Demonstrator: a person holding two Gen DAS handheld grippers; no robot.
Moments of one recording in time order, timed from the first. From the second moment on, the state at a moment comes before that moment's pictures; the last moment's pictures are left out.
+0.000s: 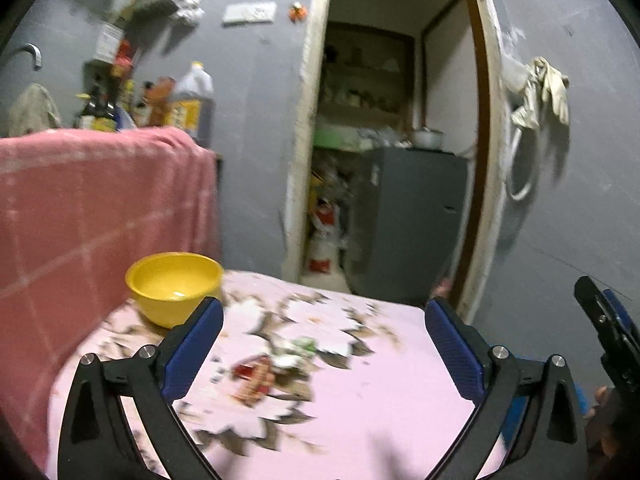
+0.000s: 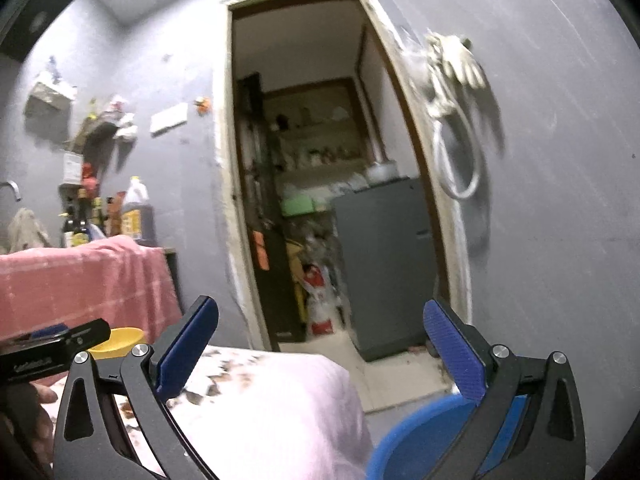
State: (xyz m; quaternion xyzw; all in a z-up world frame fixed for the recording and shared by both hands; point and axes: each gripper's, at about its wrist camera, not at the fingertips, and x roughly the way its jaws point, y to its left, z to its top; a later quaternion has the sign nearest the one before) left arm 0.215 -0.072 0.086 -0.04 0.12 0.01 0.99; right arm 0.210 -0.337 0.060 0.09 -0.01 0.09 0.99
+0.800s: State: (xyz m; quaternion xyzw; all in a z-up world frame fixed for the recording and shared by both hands) left arm 0.197 0.017 0.065 -0.01 0.12 0.04 0.99; right arm 0.194 -0.222 0.051 -0.04 -0.02 0.18 0.98
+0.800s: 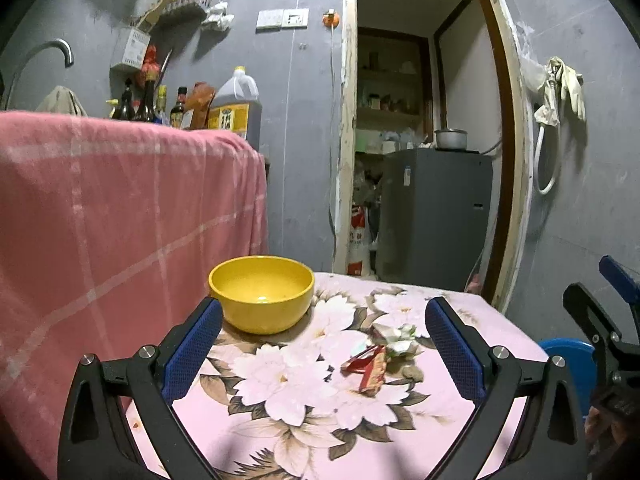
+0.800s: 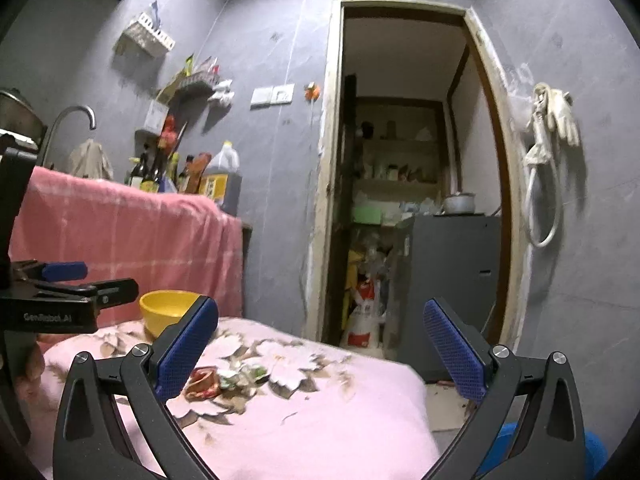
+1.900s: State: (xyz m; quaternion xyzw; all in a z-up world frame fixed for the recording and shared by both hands) left arm 0.293 0.017 0.010 -0.10 0.39 -0.12 0.91; right arm 0.323 -0.185 -0.003 0.01 0.37 0.31 0.88
